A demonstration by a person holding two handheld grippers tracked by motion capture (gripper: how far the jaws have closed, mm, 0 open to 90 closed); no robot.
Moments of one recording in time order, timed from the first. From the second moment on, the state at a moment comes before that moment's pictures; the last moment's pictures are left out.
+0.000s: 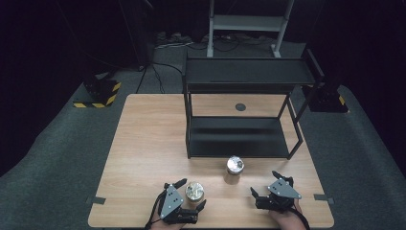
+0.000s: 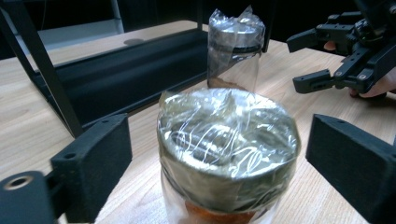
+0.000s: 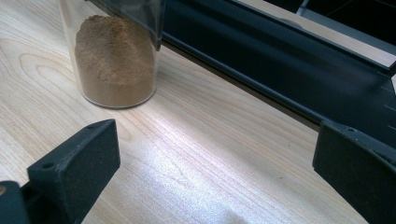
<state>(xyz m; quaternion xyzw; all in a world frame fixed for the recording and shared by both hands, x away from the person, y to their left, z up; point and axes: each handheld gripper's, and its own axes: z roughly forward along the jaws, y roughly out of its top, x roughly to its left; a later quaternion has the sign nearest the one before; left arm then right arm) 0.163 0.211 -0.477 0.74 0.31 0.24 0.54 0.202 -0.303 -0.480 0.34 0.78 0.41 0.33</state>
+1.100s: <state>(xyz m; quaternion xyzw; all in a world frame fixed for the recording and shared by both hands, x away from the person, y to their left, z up) 0.153 0.212 -0.481 0.72 0.31 0.25 0.56 0.204 -0.303 -0.478 0.34 0.78 0.41 0.32</state>
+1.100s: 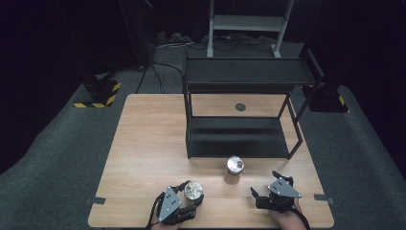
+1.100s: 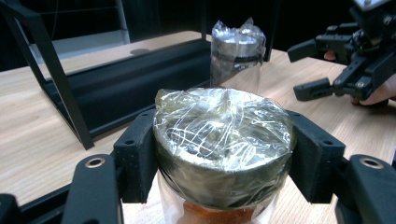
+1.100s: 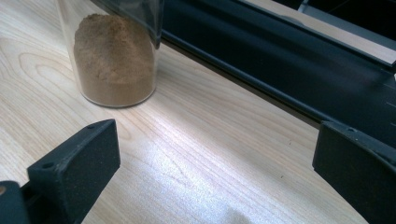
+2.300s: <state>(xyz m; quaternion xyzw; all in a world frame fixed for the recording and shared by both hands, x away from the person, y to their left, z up) 0.185 0.212 -0.417 0.68 0.33 0.29 0.59 0.207 -0.308 -0.477 0.34 0.78 0.41 0.31</state>
